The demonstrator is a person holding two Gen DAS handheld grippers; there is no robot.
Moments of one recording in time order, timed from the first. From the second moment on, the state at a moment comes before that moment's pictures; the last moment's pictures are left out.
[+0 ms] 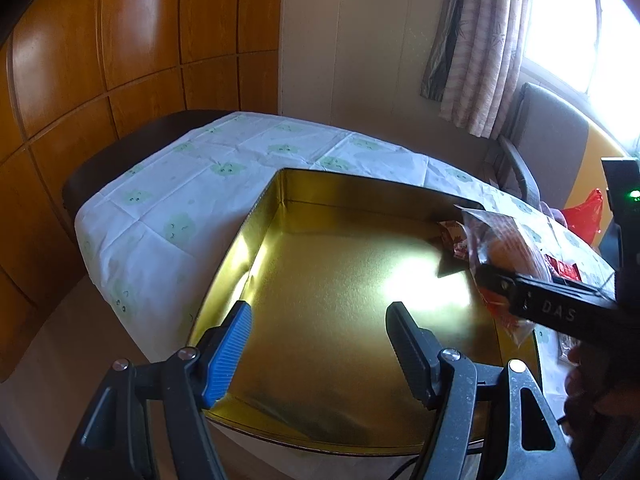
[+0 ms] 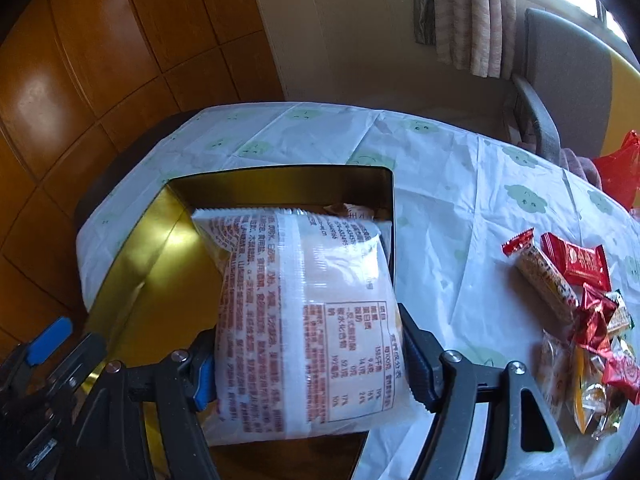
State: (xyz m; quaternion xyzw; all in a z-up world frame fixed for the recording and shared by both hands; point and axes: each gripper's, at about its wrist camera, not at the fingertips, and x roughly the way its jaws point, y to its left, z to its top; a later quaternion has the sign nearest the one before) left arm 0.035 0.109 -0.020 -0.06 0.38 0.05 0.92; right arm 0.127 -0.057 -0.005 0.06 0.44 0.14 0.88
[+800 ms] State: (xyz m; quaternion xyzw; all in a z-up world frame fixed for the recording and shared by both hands) left arm 0.027 0.085 -0.014 -0.04 0.37 0.02 0.93; right arm 0.050 -0.116 0.012 0.10 0.38 0.09 0.92
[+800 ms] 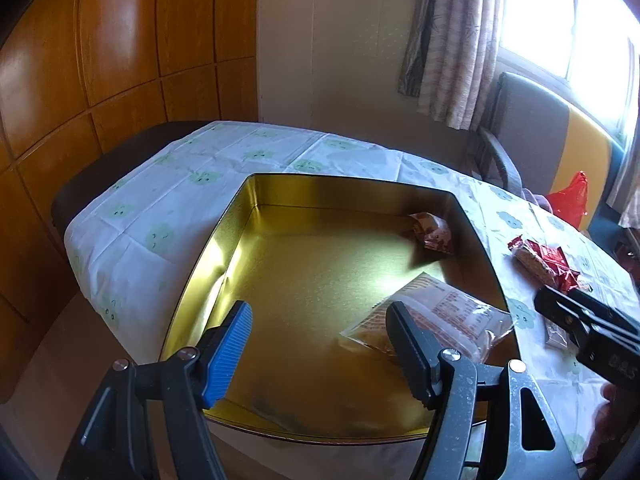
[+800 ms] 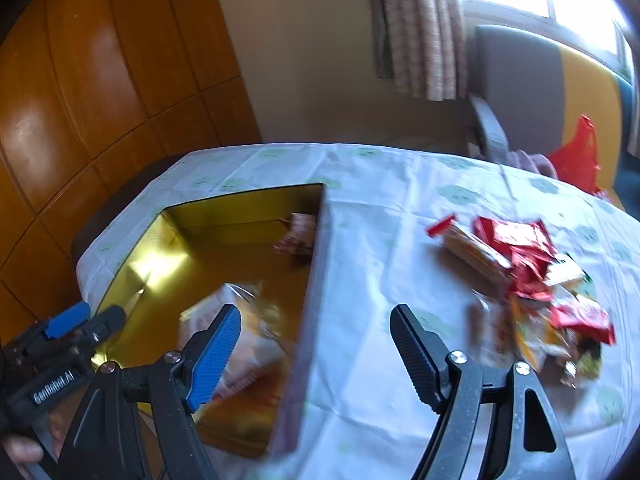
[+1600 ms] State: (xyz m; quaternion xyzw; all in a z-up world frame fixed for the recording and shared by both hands) left arm 0.015 0.048 -0.008 0.01 0.36 -0.04 0.93; right arm -0.006 -0.182 -0.025 0.07 0.41 0.00 0.91
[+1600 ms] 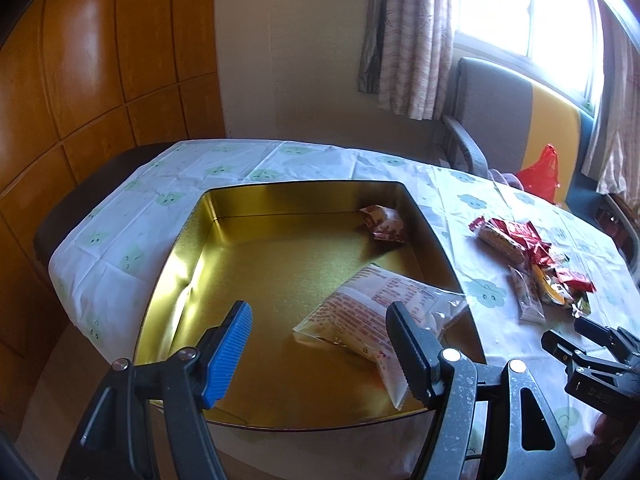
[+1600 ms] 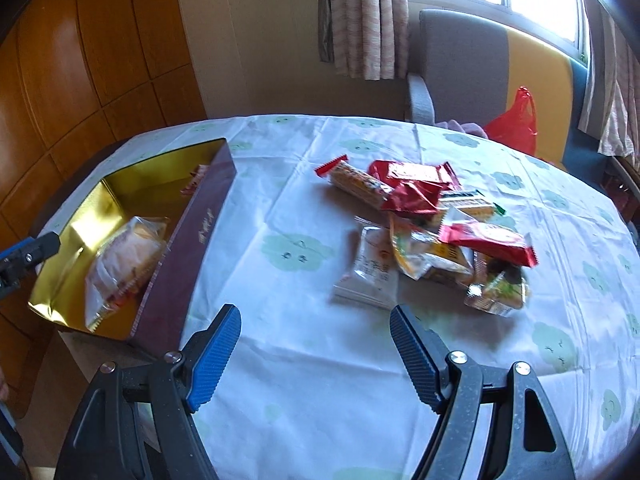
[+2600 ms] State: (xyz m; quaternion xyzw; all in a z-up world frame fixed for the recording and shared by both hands) left arm 0.047 -0.190 -0.001 0.18 0.39 -0.37 0.82; right arm -0.067 -0.291 -0.069 0.12 0.44 -0.11 0.89
